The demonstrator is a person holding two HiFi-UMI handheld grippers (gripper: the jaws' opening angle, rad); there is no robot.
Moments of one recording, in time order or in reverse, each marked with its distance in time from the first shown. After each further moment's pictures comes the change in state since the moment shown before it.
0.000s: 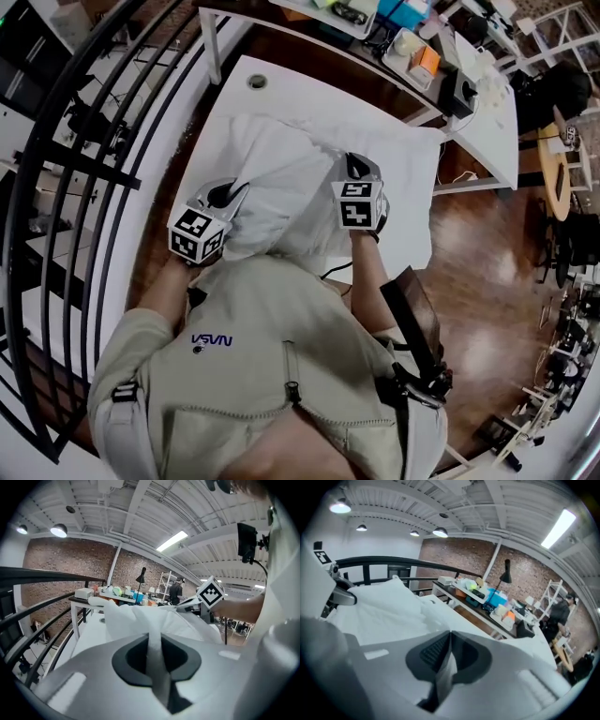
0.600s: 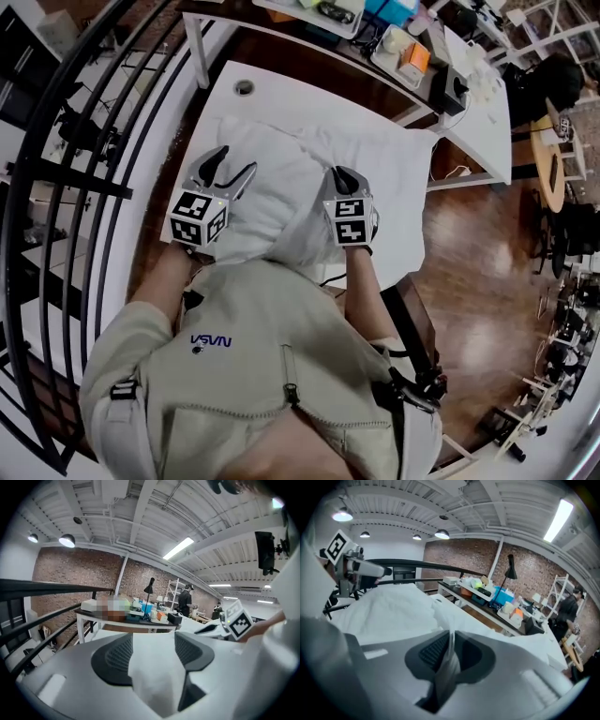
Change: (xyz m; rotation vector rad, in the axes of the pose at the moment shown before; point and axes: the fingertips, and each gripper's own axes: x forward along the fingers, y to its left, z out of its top) left arm 0.037 0.036 0.074 0.001 -0.103 0.125; right arm 0.005 0.012 -0.023 0.028 -0.032 0.082
